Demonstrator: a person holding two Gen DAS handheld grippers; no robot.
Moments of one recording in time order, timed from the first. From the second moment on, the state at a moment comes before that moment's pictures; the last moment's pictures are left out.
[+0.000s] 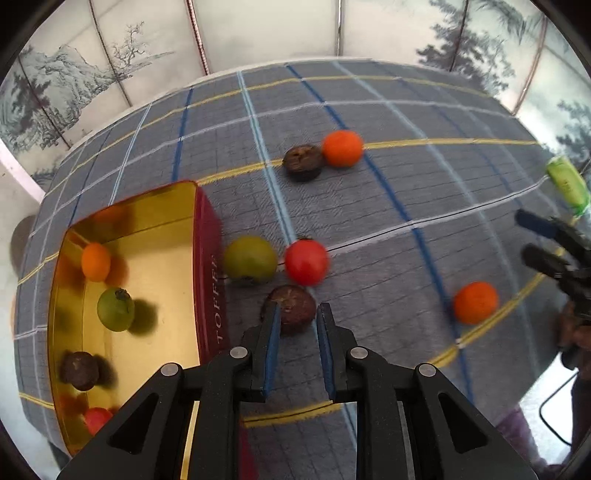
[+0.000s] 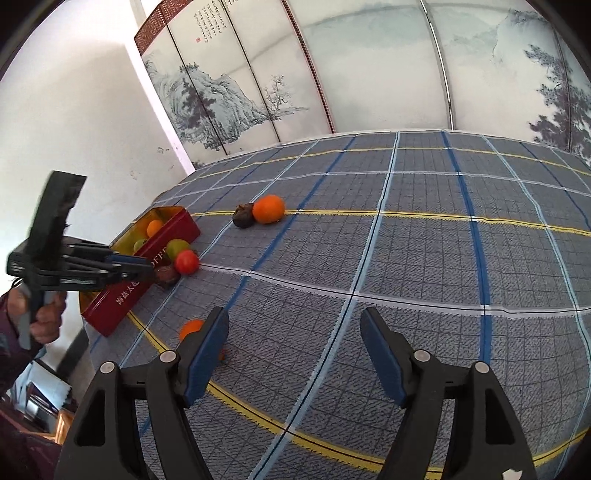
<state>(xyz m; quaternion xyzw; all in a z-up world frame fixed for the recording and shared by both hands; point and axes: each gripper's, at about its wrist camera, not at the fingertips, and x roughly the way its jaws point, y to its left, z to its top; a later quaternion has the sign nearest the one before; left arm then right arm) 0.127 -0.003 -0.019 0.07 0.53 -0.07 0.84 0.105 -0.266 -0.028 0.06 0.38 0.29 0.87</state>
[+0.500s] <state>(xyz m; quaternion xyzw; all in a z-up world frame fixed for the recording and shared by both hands) 0.131 -0.009 -0.034 0.08 0.53 -0.07 0.84 0.103 -0.267 -0.028 0.06 0.38 0.30 0.87</state>
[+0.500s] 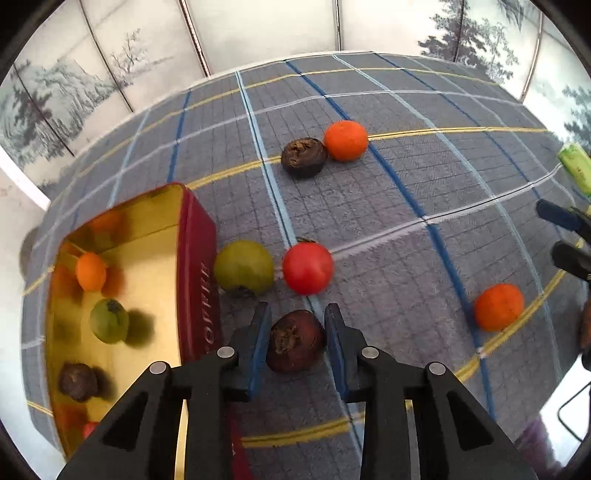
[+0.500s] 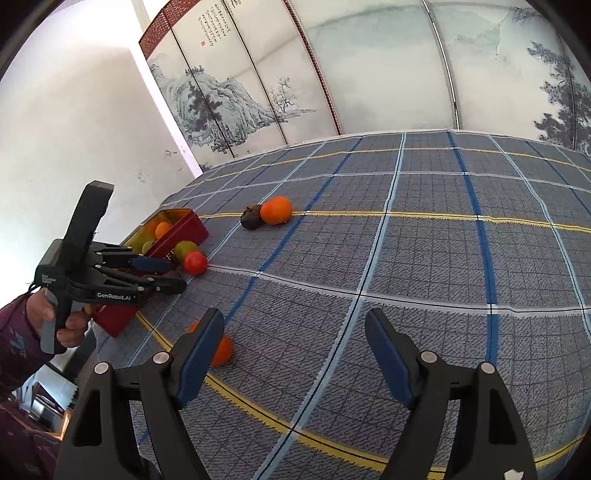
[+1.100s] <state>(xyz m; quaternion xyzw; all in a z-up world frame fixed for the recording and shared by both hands) 0.049 -0.011 0.028 0.00 0.46 -0.09 0.89 0.075 -0.197 -0.021 -0.05 0.39 0.38 0.84</state>
